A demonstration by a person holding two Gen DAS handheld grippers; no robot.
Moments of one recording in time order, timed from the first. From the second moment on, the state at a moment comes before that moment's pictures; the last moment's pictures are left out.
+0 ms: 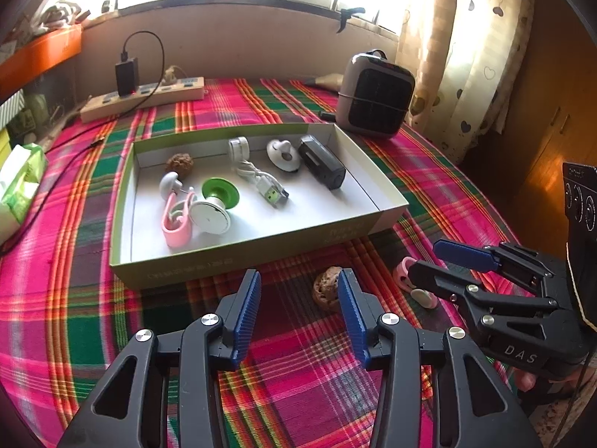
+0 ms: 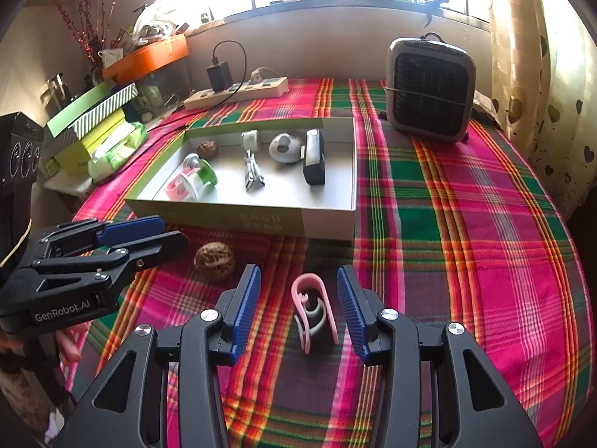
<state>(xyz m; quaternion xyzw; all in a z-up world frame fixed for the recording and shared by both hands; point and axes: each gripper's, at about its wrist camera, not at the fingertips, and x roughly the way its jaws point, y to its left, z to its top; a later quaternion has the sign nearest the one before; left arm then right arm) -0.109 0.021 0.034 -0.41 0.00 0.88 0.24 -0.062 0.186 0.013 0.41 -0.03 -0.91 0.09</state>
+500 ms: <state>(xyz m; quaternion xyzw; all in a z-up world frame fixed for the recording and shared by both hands) -0.112 0.038 0.019 -0.44 0.01 0.86 0.26 -0.064 0.183 -0.002 0.43 0.01 -0.90 0.07</state>
